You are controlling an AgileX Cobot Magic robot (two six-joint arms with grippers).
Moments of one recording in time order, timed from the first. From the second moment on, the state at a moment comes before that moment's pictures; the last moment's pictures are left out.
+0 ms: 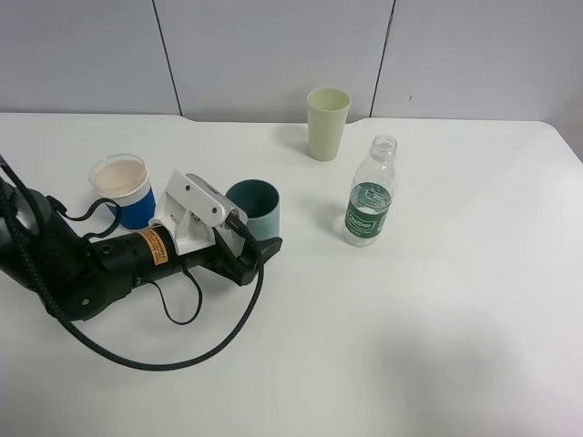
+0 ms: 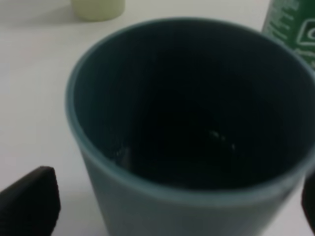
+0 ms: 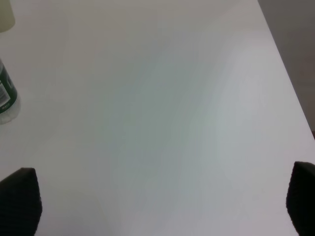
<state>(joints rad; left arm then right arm) -0.57 2.08 -0.48 0.21 -1.19 -0.06 -0.03 0.00 -0.51 -0.05 1.07 -0.07</state>
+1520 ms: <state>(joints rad) -0.57 2.01 -0.38 0.20 -1.18 -0.05 -0.03 0.00 -0.51 -0.05 1.07 -0.07</state>
